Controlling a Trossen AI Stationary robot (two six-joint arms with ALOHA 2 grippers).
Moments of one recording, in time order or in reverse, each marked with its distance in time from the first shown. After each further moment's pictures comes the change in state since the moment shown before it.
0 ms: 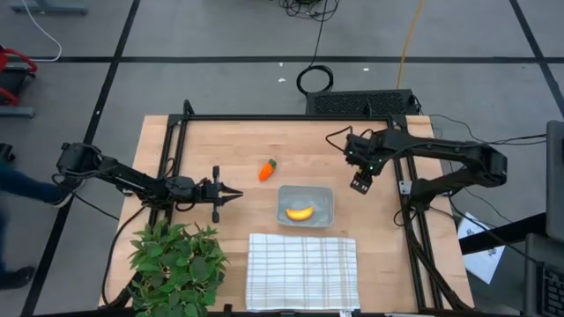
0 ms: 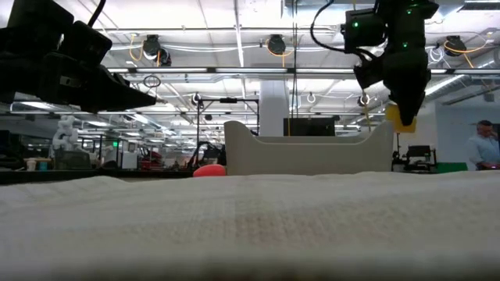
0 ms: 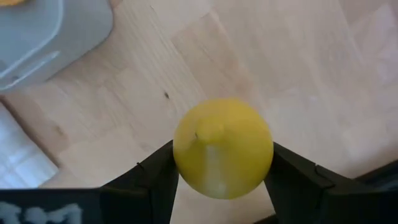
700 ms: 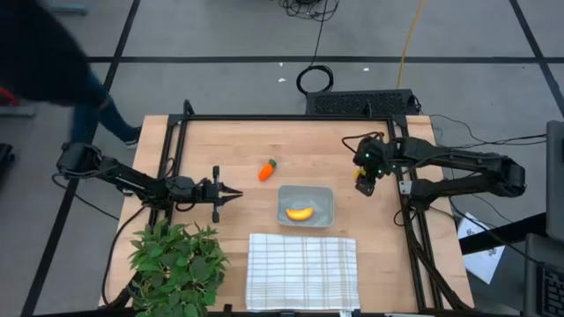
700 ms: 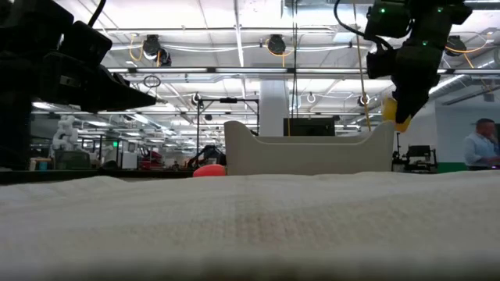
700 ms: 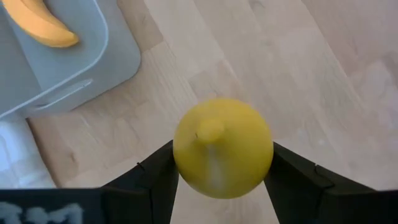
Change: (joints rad) left arm 0.000 0.000 0.000 0.000 0.000 -0.006; right arm 0.008 -0.244 -0.186 0.243 -0.006 -0.027
